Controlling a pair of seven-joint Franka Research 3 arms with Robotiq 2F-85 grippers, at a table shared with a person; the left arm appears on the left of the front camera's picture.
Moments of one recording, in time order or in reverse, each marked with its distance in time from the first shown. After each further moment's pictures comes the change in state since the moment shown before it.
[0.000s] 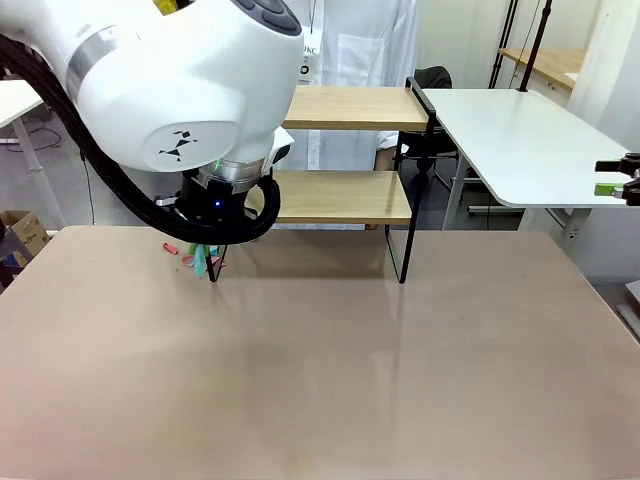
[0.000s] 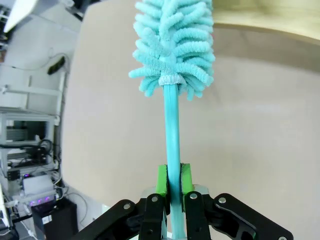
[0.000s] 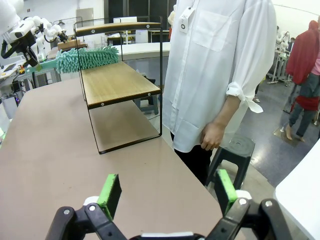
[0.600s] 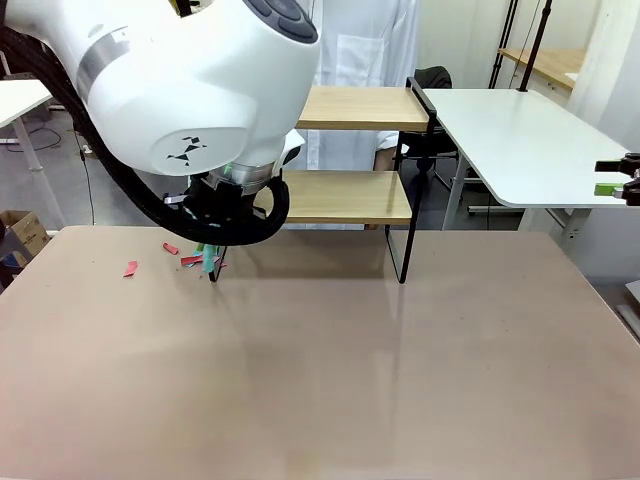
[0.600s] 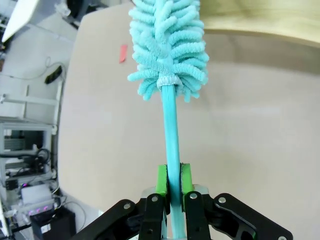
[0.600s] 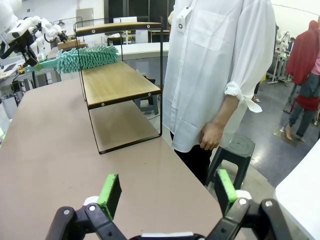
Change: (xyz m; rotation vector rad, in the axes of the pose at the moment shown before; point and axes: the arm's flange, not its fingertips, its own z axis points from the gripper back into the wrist) left arm -0.001 -0.012 0.008 -0.040 -0.038 -0.024; right arm 0.000 0.000 0.000 0.000 0.000 0.000
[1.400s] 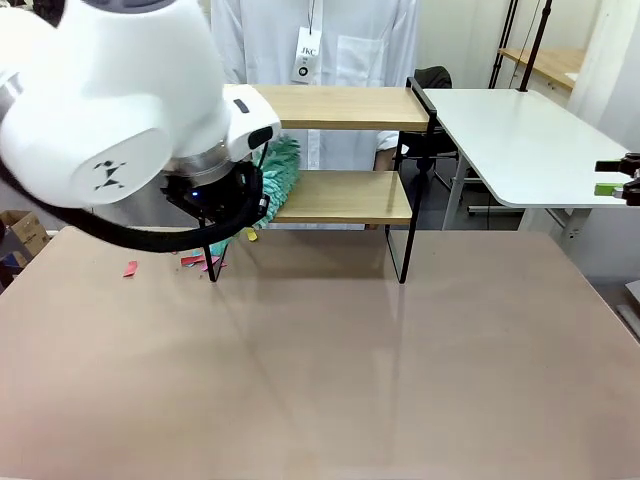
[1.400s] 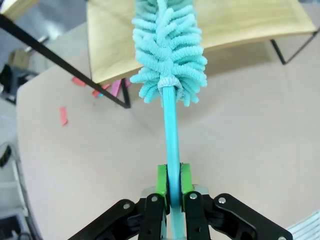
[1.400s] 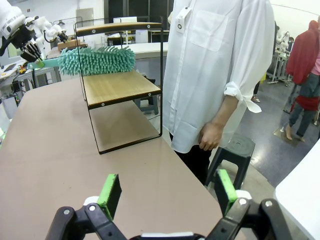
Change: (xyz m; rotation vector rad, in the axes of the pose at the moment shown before) left arm 0.001 0.041 -0.002 -0.395 -0.179 -0.270; right arm 0.000 0.000 0.000 0.000 0.000 0.000
